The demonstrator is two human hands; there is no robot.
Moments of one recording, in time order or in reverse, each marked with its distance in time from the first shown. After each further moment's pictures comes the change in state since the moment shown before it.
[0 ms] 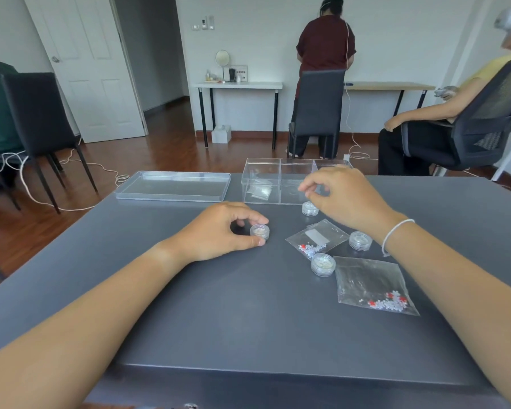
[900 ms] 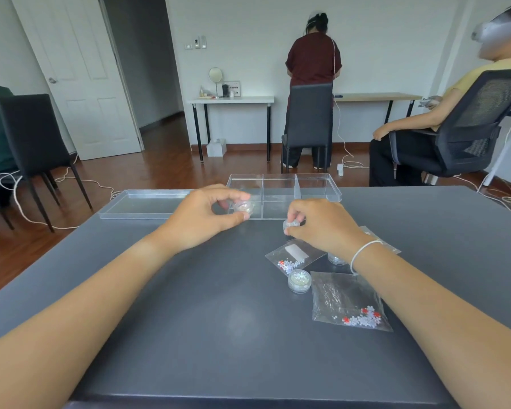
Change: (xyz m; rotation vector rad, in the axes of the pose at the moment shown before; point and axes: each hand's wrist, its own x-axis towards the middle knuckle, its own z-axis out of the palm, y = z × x) left_hand 0.031 0.021 -0.012 -0.024 0.230 0.045; right_hand -0.007 0.009 0.013 -0.036 -0.163 0.167
